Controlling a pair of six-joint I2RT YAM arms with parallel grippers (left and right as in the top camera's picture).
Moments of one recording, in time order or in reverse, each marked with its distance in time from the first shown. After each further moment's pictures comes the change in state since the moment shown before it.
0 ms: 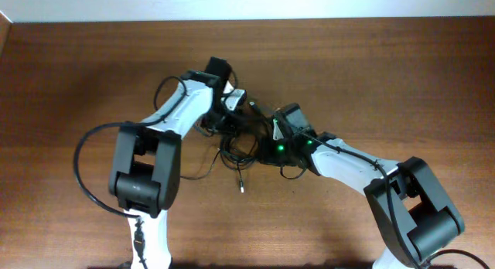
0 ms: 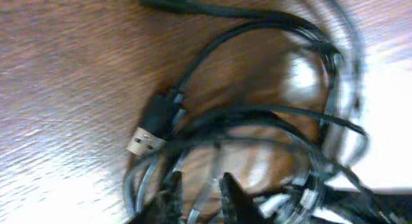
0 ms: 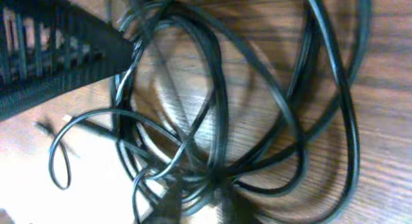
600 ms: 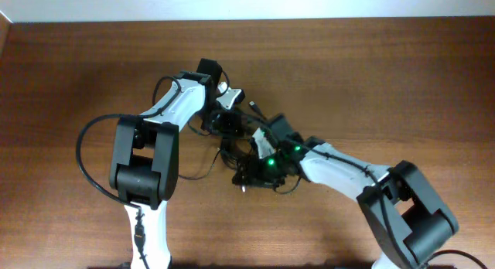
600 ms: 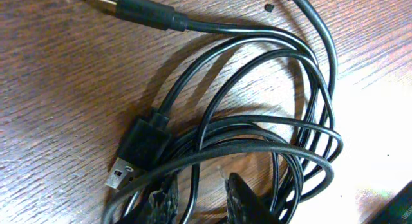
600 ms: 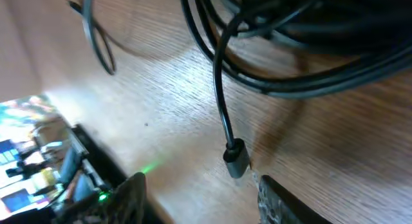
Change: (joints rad) left arm 0.044 0.061 0.006 0.026 0.157 0.022; right arm 0.108 0.003 0.021 -0.154 -0.245 -0.006
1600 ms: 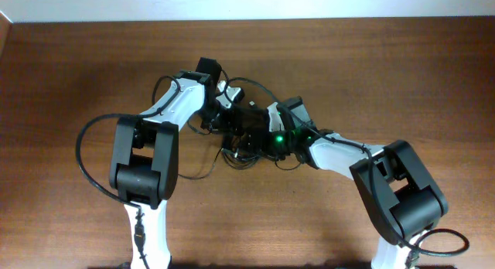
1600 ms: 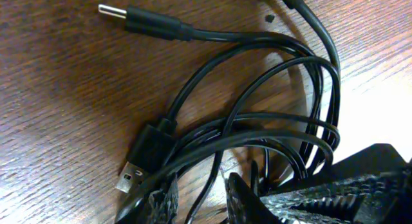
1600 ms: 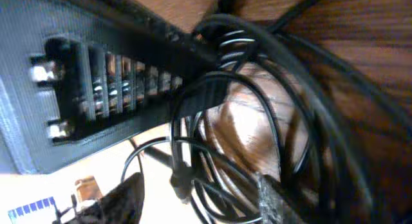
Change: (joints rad) left arm 0.002 0.004 0.006 0.007 0.004 -0.004; right arm -0.151 0.120 -0.001 0.403 -0.020 0.132
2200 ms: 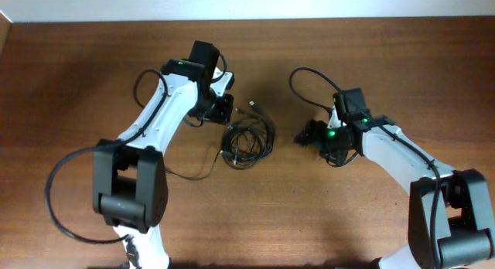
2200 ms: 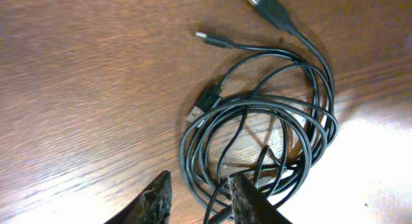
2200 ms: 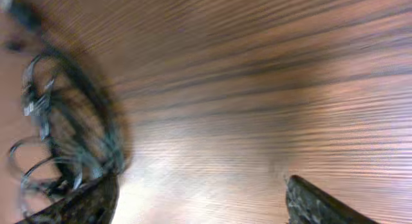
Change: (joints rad) left arm -0.023 -0.201 0.038 -0.098 -0.293 -0.065; right arm -0.295 -0.230 0.002 -0.607 0.329 -0.145
